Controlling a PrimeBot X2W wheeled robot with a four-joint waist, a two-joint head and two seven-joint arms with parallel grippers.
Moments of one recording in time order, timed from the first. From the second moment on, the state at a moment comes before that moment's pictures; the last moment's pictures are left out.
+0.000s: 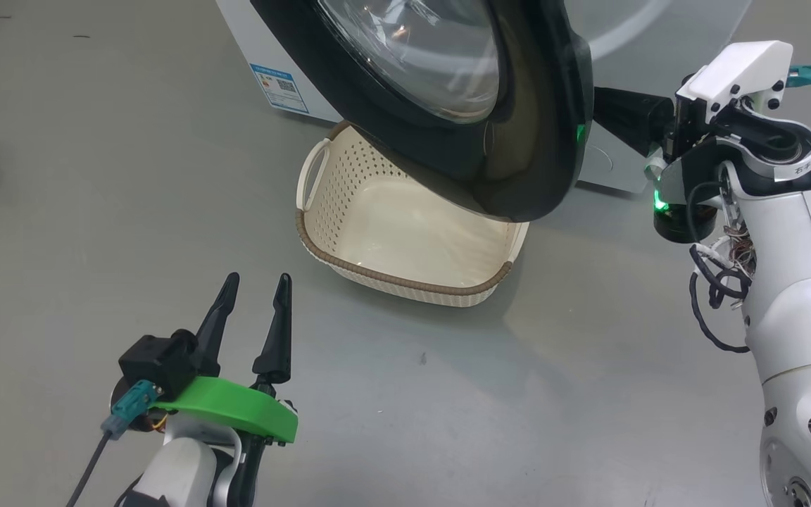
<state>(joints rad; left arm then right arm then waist) -0.22 0.03 -0.32 0.28 -0.55 -0.09 -0.25 -0.91 -0.08 0.02 0.73 1.44 -0.07 0.80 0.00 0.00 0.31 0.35</state>
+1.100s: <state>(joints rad) -0.20 0.03 -0.34 0.28 -0.54 -0.09 -0.25 -0.79 -0.08 0.36 0.61 1.78 -0.07 0.84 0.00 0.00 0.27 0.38</state>
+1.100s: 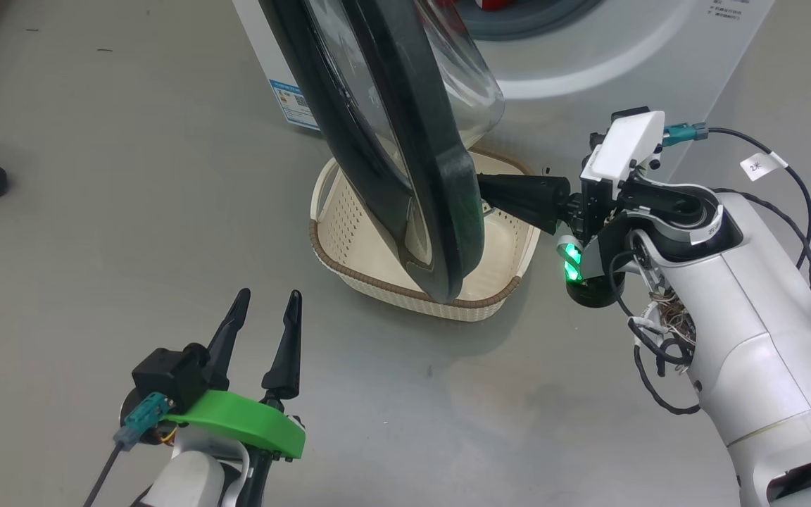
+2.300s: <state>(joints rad) -0.17 0.03 -0.25 0.28 -0.51 -0.07 -0.25 -0.69 -0.23 0.56 0.52 1.34 0.10 0.33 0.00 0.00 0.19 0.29</state>
